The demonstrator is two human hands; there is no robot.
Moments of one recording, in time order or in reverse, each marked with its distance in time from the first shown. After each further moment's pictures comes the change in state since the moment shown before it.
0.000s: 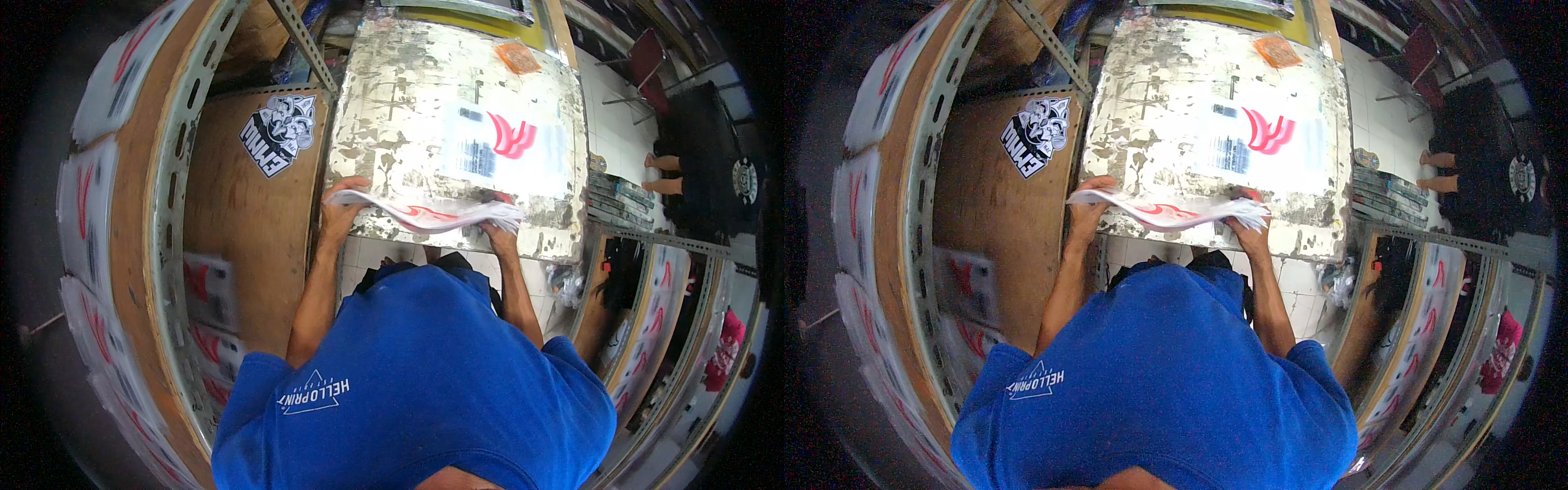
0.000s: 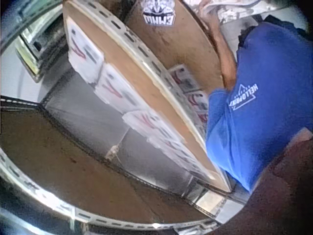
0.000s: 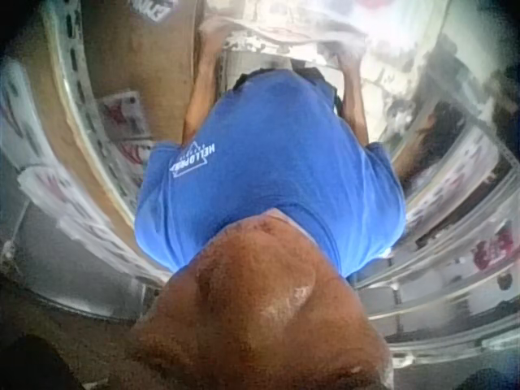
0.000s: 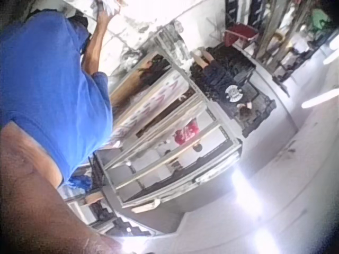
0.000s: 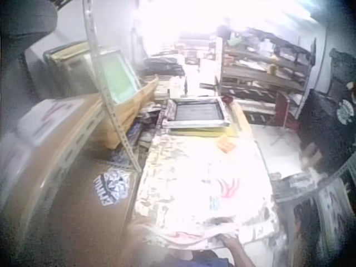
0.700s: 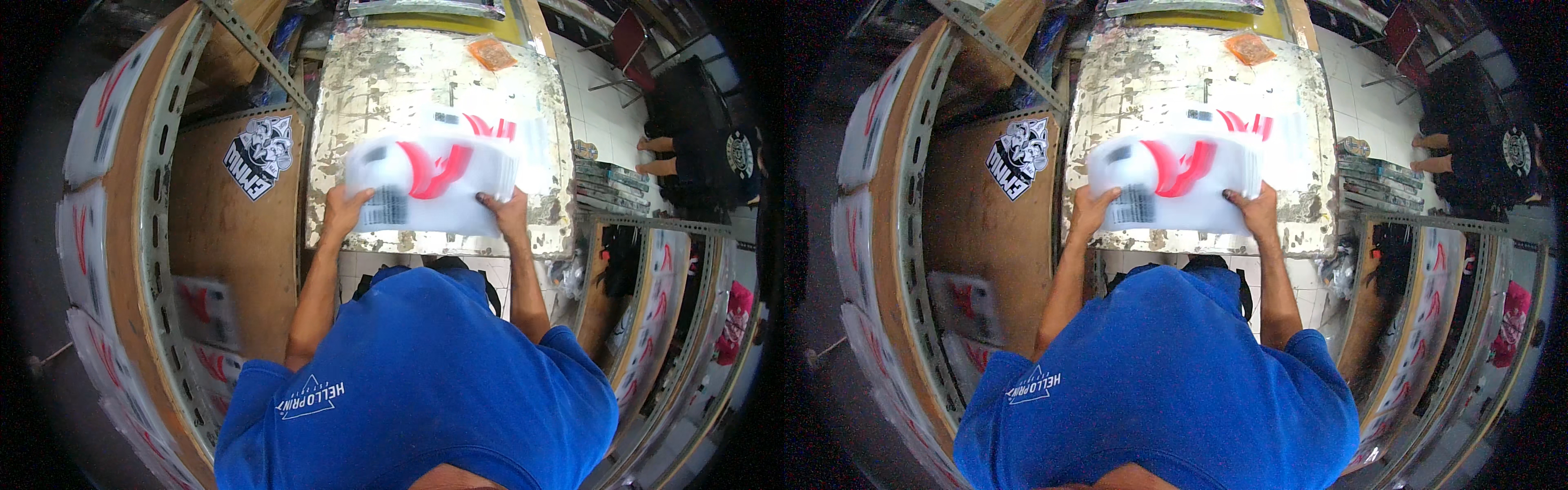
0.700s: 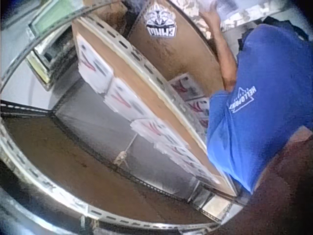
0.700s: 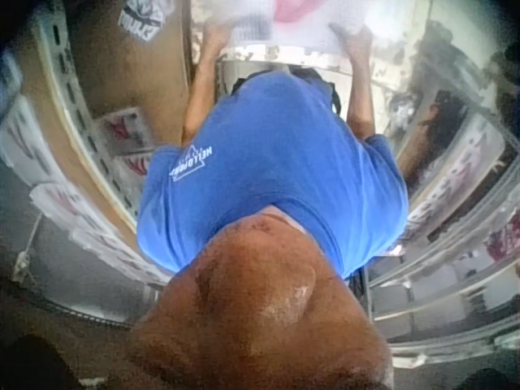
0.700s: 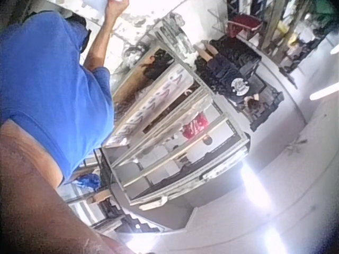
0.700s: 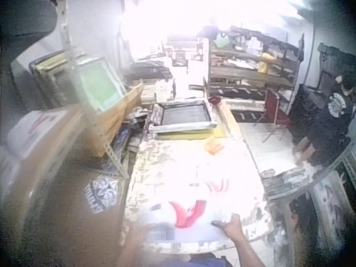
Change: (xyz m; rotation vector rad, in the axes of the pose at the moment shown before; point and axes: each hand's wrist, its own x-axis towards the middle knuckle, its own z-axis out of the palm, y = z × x) left_hand 0.037 0.017 0.042 0.228 -0.055 -0.206; right_hand 0.048 -0.039 -0.034 -0.060 0.044 0.259
